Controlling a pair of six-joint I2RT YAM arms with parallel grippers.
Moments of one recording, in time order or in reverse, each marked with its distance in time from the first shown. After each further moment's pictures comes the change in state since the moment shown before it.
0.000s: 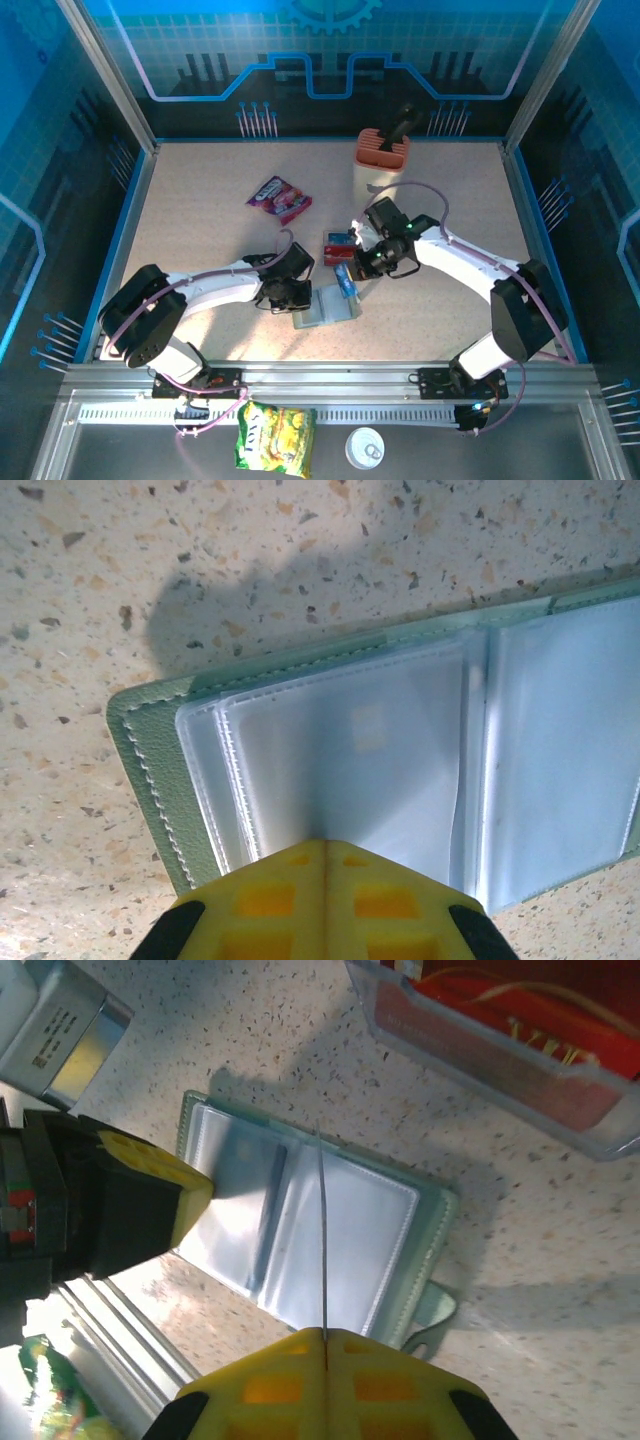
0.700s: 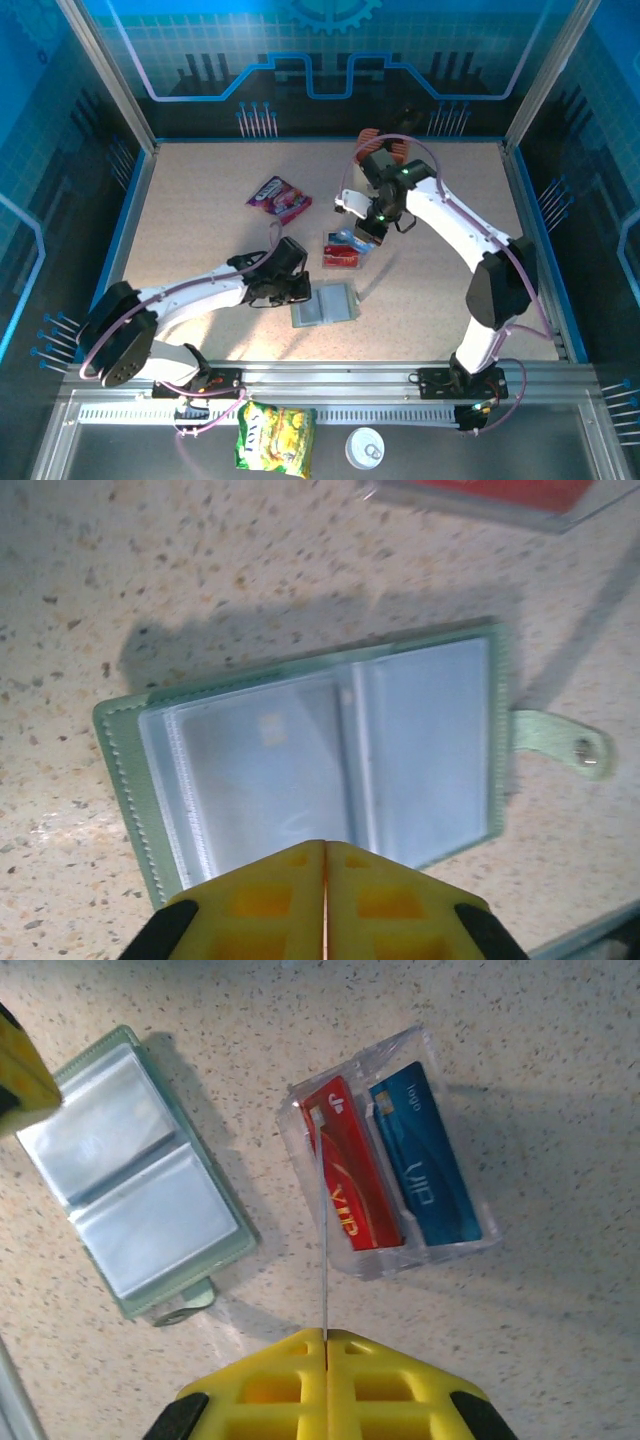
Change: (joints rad) left arm 0.005 -0.166 -0.012 0.030 -0.019 -0.004; right arm -0.068 0.250 0.574 -0.421 0.184 -0.840
